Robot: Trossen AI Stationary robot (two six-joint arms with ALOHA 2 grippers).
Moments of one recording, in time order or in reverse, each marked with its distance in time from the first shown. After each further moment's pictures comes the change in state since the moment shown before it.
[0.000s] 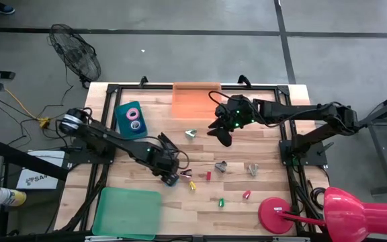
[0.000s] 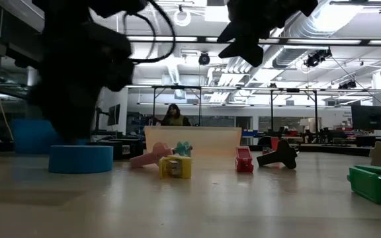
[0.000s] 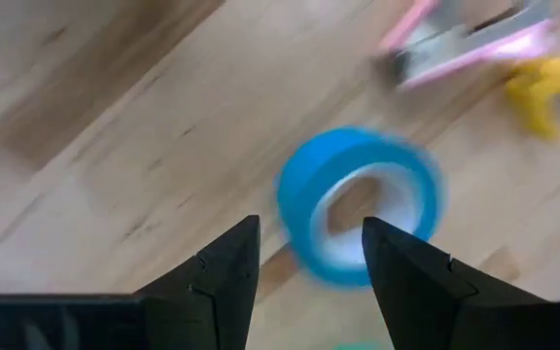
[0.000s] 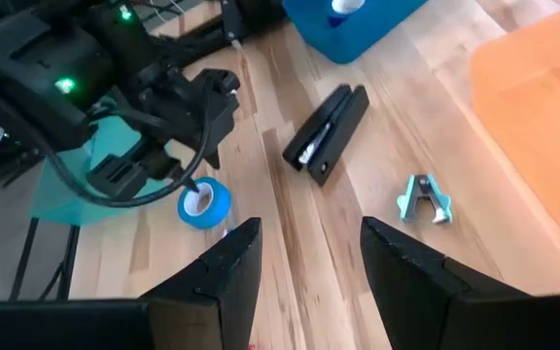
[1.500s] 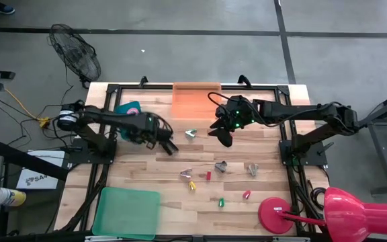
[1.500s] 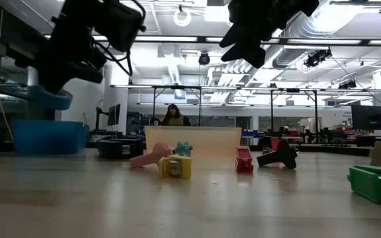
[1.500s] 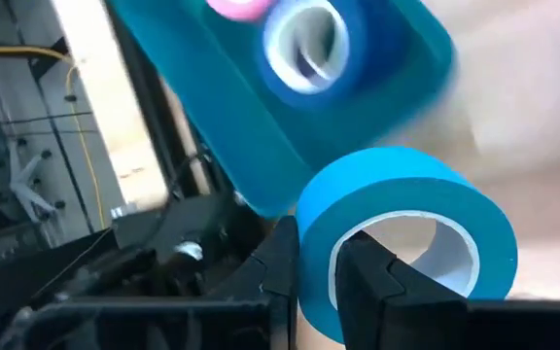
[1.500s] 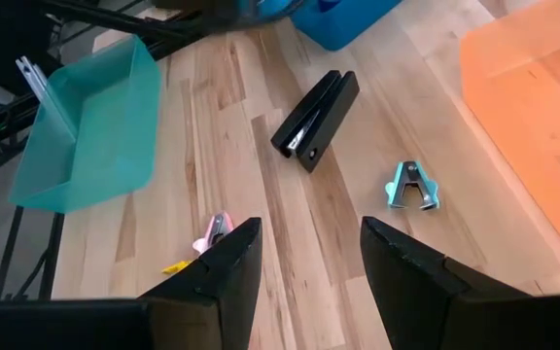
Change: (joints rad) left arm 0.334 -0.078 0.163 -0.994 -0.344 -0.045; right arm 0.000 0.000 0.000 -0.034 0.016 -0.022
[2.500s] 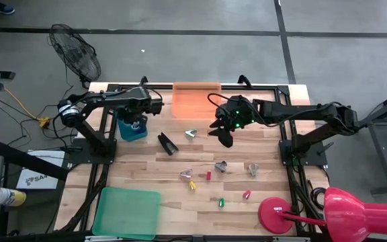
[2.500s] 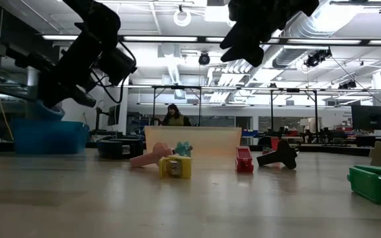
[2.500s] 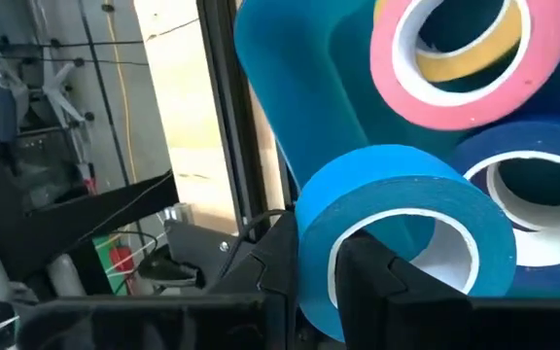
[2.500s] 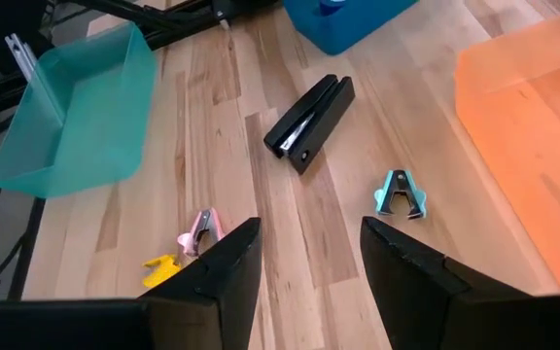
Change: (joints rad) left arm 0.478 0.004 -0.106 0.051 -0.119 0.223; right arm 0.000 0.000 0.000 -0.001 0.013 -0.081
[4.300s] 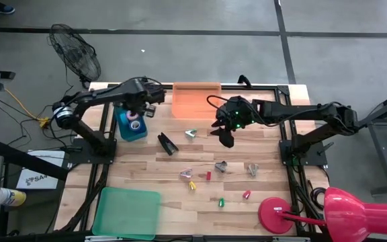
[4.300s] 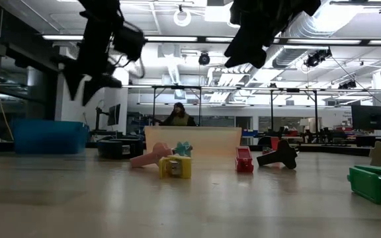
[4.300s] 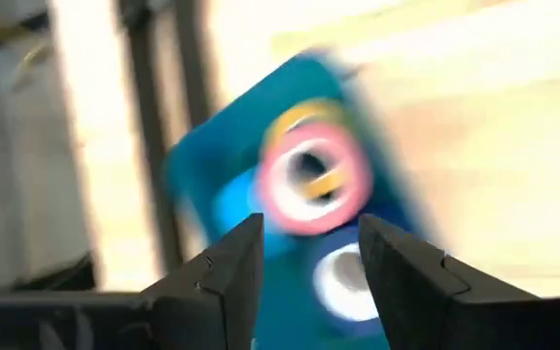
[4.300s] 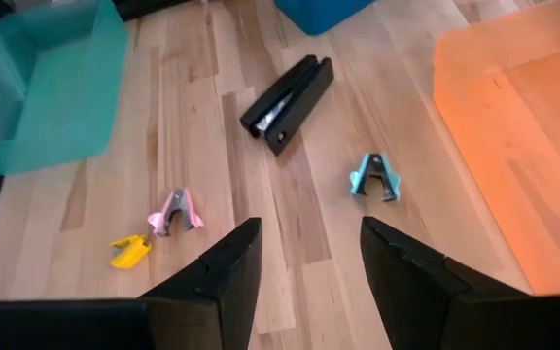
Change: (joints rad) left arm -0.006 -0.070 0.135 0.169 -0.055 0.109; right arm -0.001 0.000 0.000 -0.056 0.047 -0.053
